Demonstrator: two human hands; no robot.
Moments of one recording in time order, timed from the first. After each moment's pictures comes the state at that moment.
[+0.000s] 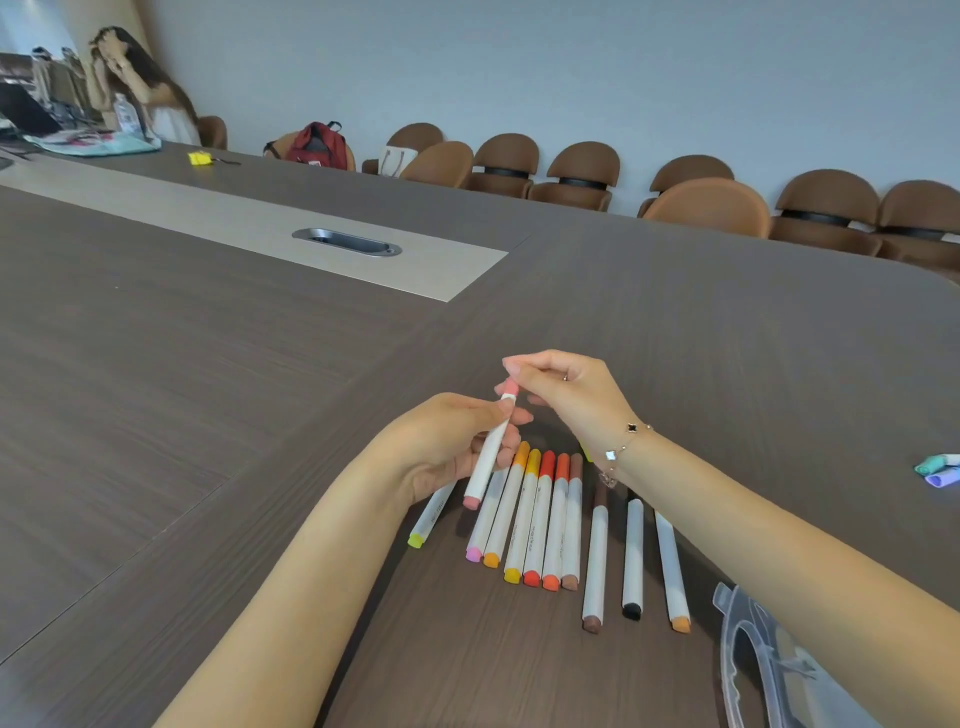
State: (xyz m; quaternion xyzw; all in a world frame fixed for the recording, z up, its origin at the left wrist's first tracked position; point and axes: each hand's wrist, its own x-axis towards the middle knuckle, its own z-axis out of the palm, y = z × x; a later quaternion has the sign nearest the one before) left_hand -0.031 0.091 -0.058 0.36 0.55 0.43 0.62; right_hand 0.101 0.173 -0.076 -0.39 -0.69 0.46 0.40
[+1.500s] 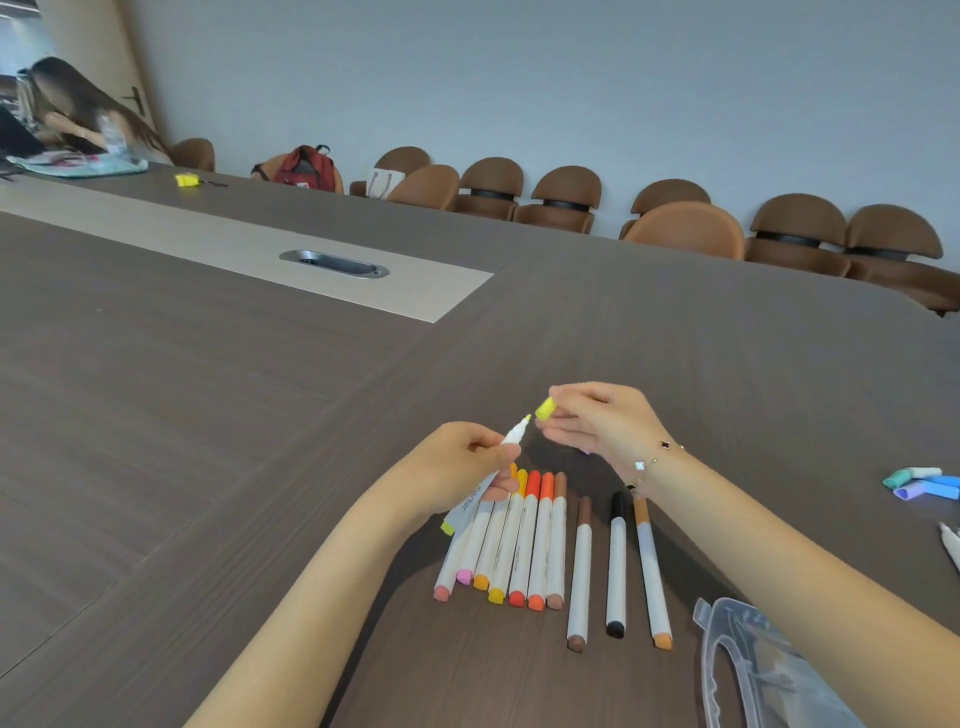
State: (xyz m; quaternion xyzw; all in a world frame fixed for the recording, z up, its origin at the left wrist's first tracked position) left_hand -0.019 0.091 -0.064 0.52 0.63 0.35 0.46; right_hand 0.140 0.175 -0.066 -0.46 -0.56 0.56 0.40
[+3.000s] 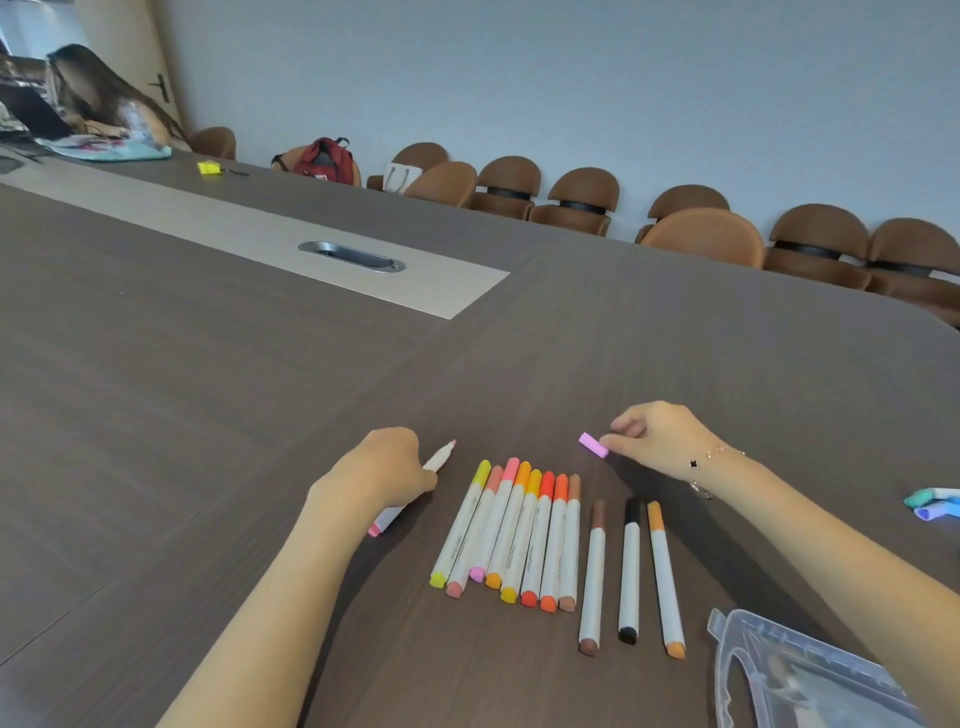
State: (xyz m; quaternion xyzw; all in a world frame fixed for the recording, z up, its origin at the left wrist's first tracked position) left_hand -0.072 0.091 -0.077 0.54 0.81 0.04 0.22; right_hand 0.185 0.221 -0.082 -0.57 -0.80 0.15 0.10
